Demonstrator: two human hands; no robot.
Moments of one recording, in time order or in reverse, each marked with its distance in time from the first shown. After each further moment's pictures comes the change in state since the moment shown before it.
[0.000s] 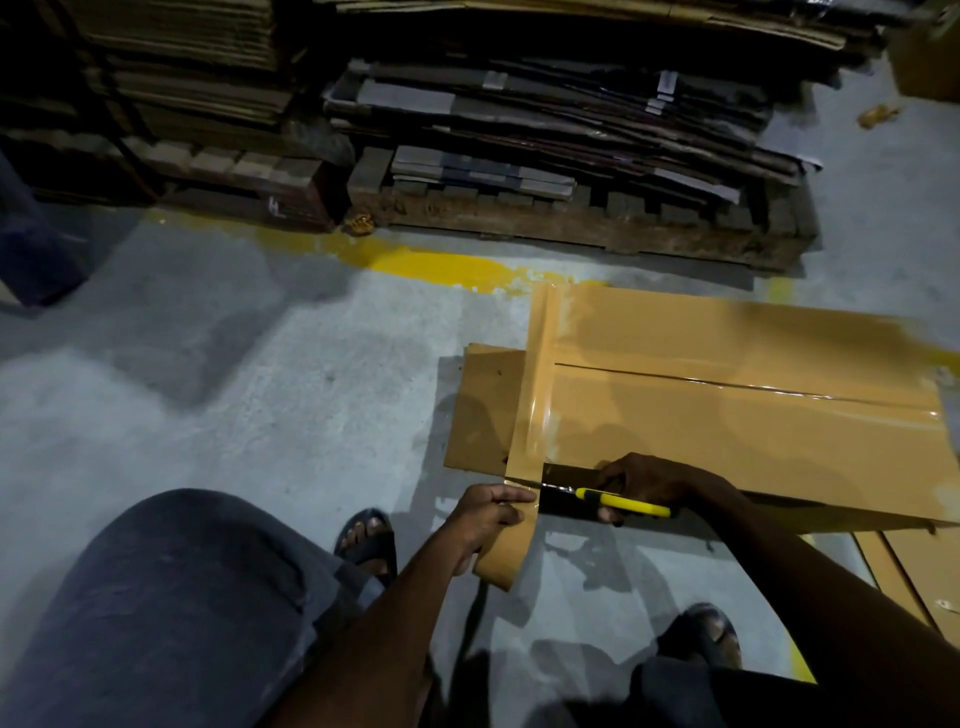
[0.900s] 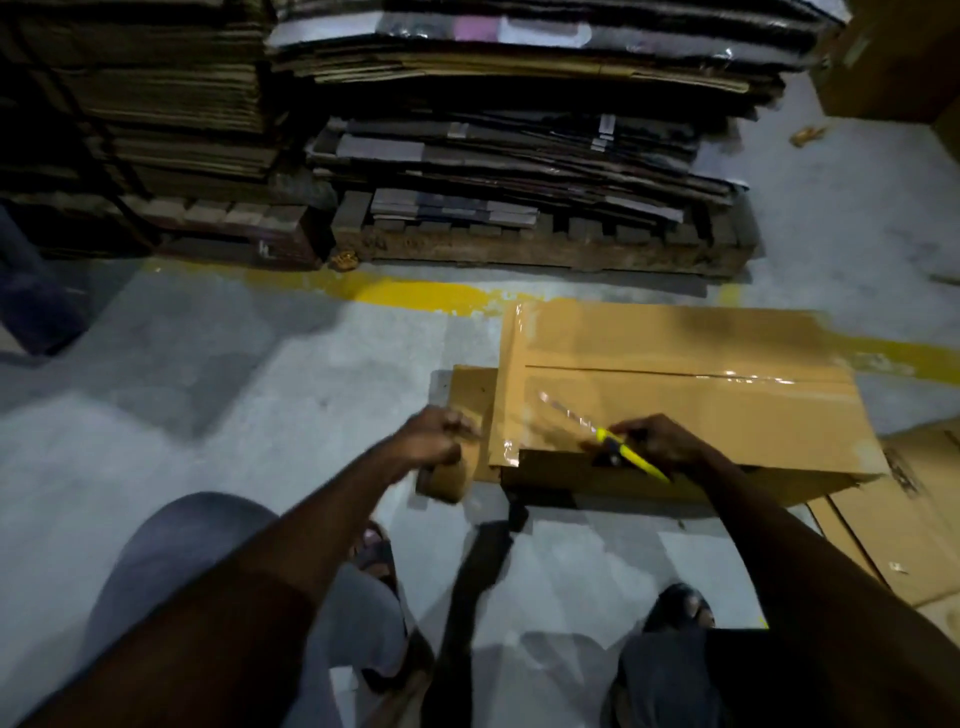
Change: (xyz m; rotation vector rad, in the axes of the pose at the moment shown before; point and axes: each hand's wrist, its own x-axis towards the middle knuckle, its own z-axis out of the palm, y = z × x) left_hand -0.064 0.127 -0.040 0.574 0.085 0.170; right_hand -0.064 0.018 -0.026 0.272 0.425 0.090
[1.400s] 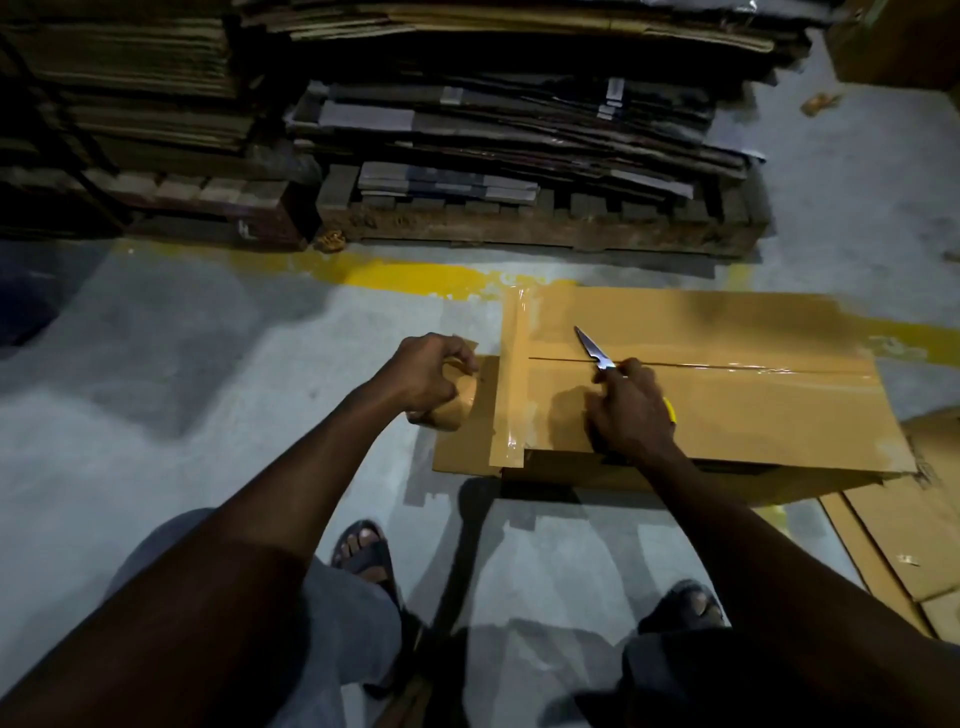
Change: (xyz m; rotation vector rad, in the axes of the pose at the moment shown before) left_hand 0.048 0.034 -0.048 0.359 0.154 0.166; right_hand 0.054 -0.039 0.042 -0.467 0.630 -0.091
